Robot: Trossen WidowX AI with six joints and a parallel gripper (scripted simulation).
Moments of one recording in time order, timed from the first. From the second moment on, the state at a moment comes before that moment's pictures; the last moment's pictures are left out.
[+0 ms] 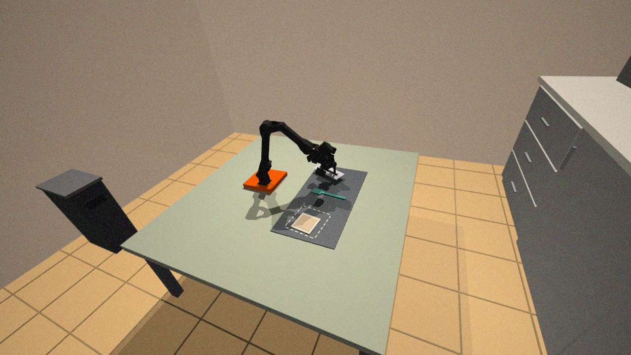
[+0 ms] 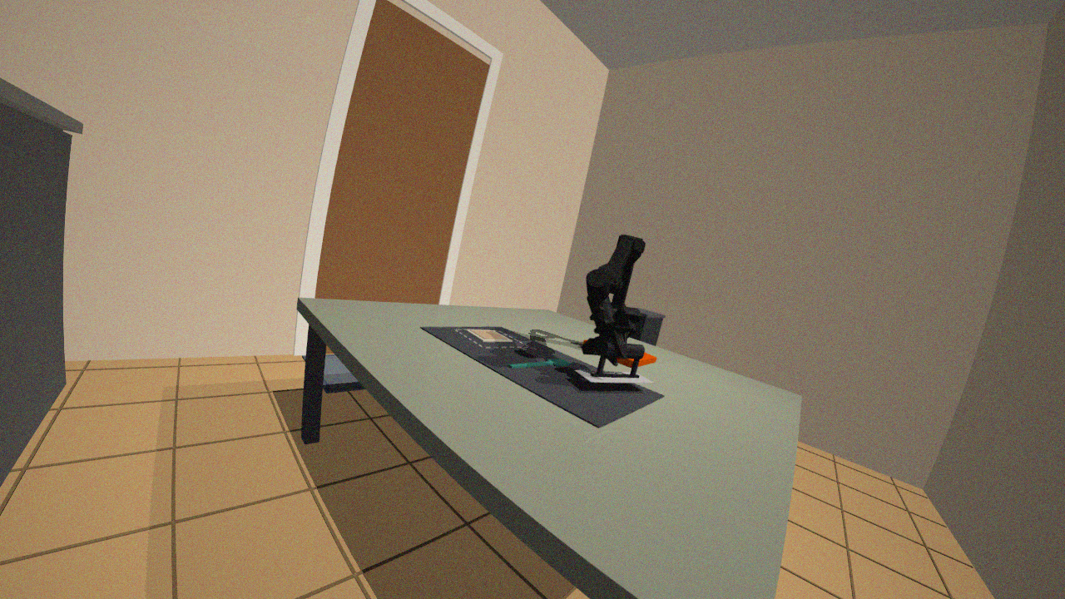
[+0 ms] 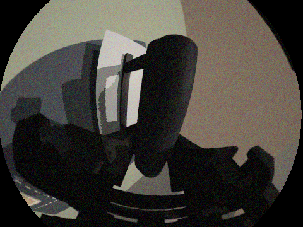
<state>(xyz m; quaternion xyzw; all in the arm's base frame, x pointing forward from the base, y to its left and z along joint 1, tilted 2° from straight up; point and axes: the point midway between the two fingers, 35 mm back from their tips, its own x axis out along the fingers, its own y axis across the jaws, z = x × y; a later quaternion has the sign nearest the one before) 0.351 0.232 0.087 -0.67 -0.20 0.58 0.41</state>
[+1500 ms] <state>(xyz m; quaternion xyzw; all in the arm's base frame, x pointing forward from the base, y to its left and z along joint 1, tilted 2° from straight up) 0.351 0.235 0.057 -0.67 -0.20 0.58 0.41</state>
